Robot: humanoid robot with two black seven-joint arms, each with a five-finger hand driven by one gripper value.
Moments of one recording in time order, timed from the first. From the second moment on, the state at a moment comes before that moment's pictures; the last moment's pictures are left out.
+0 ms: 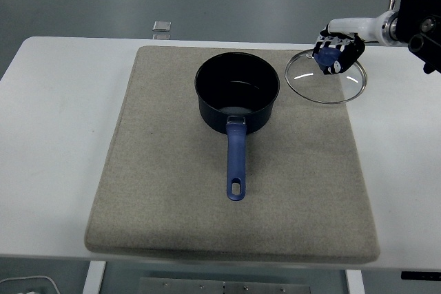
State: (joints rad) left arm 0.04 0.00 -0.14 -0.10 0.08 -0.09 0.09; right arm 1.38 -0.37 0.01 0.72 -1.16 0.39 0.01
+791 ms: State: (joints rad) left arm 0.04 0.00 -0.14 -0.10 0.08 -0.09 0.09; right arm 1.33 -0.35 0.03 0.72 -1.15 0.36 0.02
